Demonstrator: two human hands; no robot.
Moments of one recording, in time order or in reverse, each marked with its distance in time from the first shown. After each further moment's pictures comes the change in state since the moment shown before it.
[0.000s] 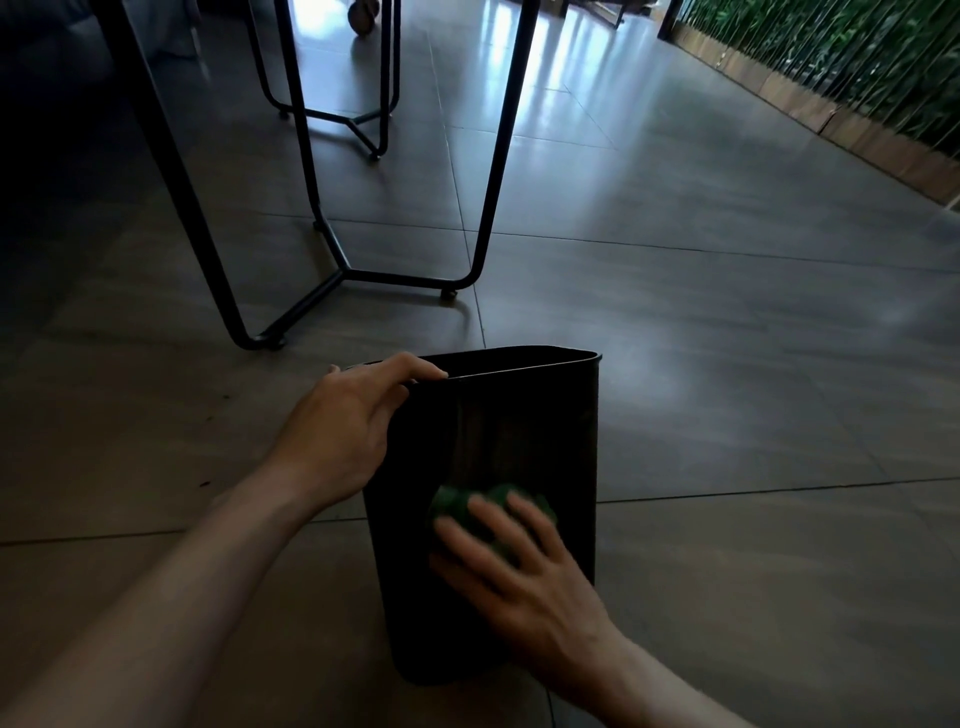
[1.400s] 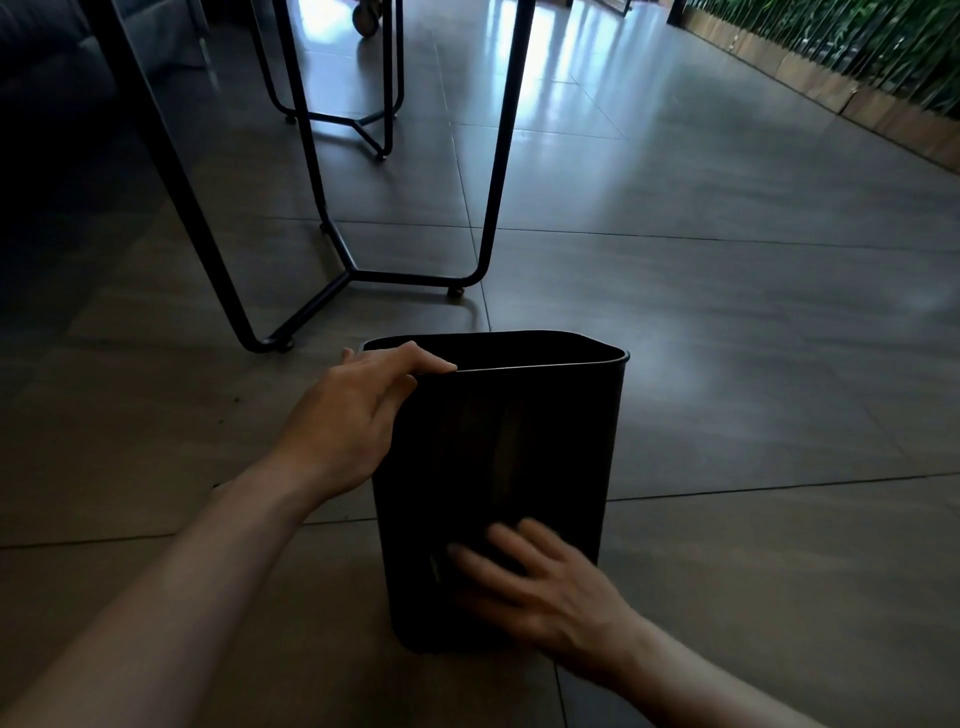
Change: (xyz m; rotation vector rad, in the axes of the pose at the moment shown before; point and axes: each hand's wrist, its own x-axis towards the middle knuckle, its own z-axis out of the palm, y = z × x) left_hand 0.013 -0.017 0.009 0.031 -0.017 0.075; right_hand -0.005 0.021 -0.001 0.042 -0.061 -0.199
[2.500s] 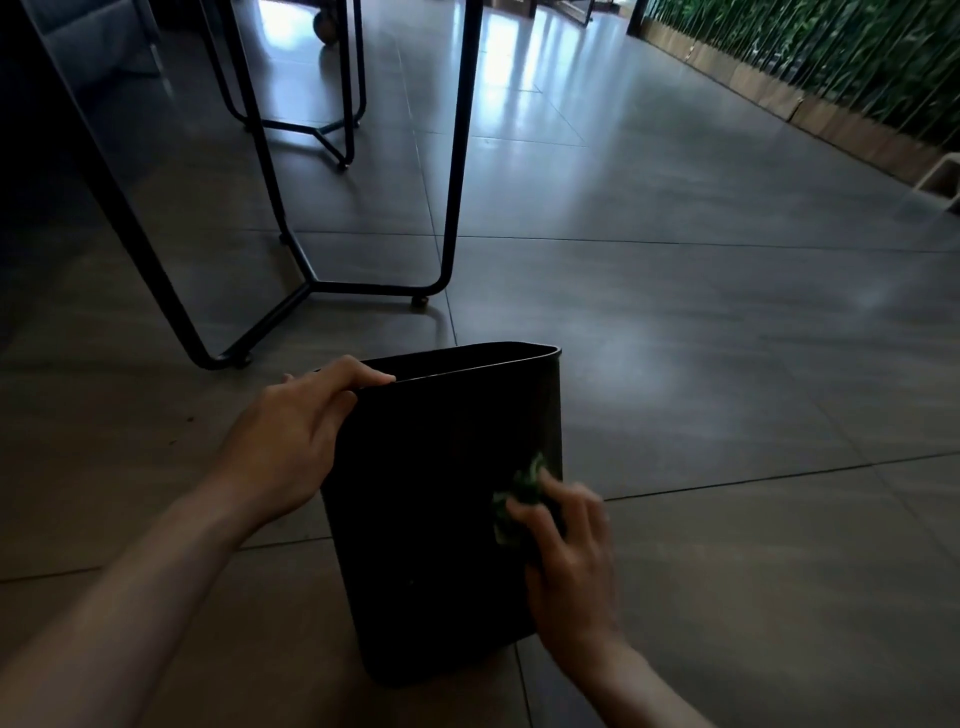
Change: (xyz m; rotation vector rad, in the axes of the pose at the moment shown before) left_hand 0.001 0.003 0.000 0.002 0.013 -0.076; right_hand -0.016 0.008 -0.012 0.210 0.294 0.935
